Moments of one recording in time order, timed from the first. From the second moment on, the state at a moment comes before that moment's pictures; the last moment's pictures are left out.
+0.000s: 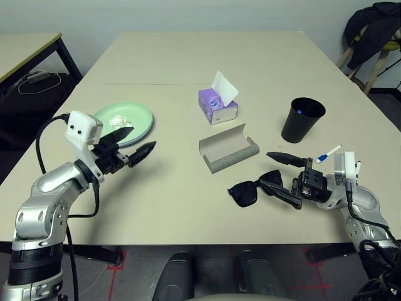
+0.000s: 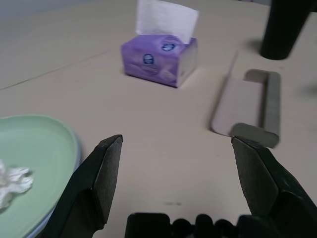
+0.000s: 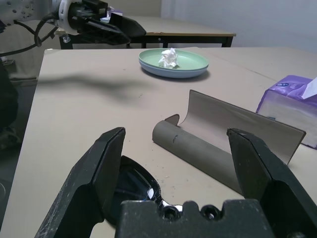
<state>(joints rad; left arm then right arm) -0.07 0.67 0.25 -0.26 -0.46 0.42 -0.84 -0.13 -0.45 -0.05 0.17 0.49 -0.23 1.24</state>
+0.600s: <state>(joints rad) 0.05 0.68 0.16 -0.27 -0.49 0.12 -1.15 -0.13 -0.46 -0.05 0.17 0.49 -0.23 1.24</state>
